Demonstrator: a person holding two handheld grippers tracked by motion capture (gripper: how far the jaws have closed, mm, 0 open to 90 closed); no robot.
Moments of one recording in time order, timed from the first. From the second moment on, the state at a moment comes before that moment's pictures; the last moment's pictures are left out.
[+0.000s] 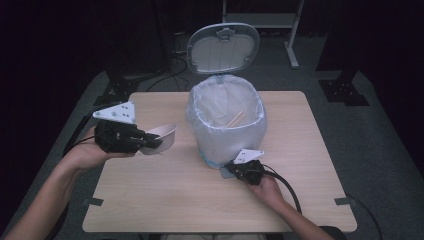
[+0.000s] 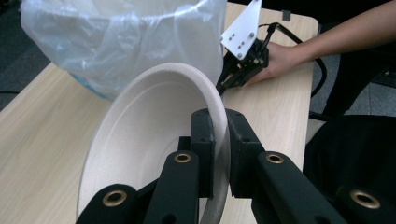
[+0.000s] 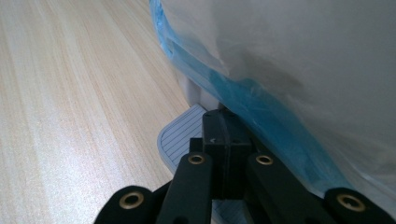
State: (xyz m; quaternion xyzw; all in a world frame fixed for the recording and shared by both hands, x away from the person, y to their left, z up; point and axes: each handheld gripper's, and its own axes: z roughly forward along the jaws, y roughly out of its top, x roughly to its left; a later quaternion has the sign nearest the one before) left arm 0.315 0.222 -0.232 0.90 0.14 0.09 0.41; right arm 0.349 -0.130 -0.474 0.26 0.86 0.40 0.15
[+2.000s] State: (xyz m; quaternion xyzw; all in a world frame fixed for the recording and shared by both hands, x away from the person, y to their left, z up) left arm 0.332 0.169 -0.141 0.90 0.09 0.13 0.41; right arm 0.350 -0.131 -0.474 0.25 0.87 0.40 0.16
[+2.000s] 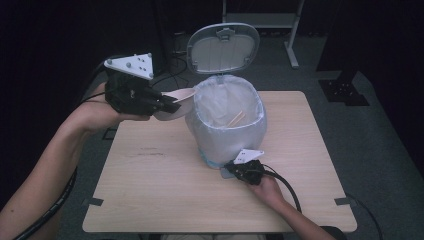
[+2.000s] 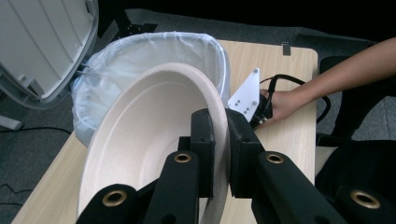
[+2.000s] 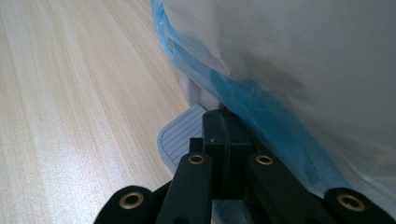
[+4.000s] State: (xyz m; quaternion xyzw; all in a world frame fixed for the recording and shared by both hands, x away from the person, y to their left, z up) left arm 0.371 0.100 -0.133 0.91 0.06 0.11 0.40; right arm 0.351 -0.132 -0.475 0.25 0.87 0.41 0.15
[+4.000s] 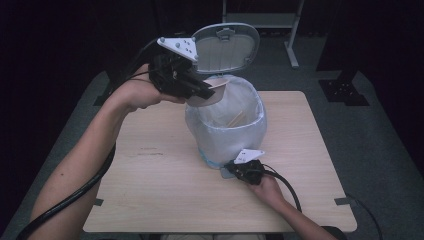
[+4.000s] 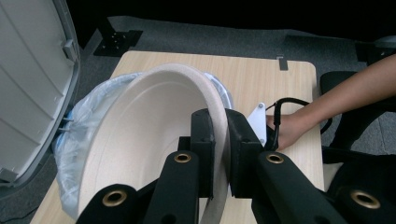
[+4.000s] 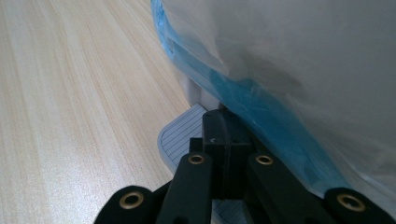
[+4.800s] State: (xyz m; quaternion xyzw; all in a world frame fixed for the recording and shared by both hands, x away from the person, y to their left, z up) left arm 0.395 0.072 -0.142 0.91 0.05 0.09 0.40; right arm 0.351 -0.133 -0.475 0.25 0.86 0.41 0.15
